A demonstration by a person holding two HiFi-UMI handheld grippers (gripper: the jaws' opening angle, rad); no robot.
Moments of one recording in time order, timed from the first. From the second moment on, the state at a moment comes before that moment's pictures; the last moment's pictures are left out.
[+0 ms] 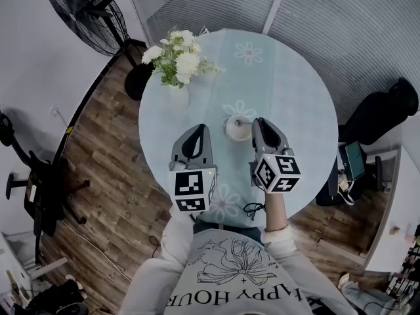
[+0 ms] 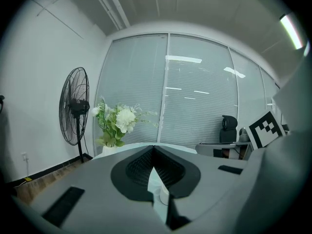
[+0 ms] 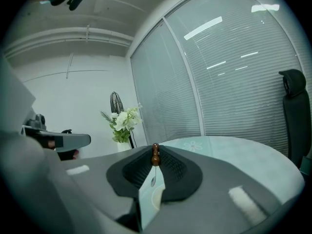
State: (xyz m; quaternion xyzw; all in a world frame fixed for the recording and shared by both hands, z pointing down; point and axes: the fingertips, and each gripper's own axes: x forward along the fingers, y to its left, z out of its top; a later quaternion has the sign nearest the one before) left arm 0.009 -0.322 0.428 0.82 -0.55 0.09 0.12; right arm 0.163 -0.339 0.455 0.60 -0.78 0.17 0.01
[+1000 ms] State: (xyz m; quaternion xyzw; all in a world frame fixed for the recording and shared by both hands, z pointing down) left arm -0.045 -0.282 0.352 0.81 -0.59 0.03 0.06; right arm 0.093 -0.305 0.373 0.55 -0.83 0.11 -0.03
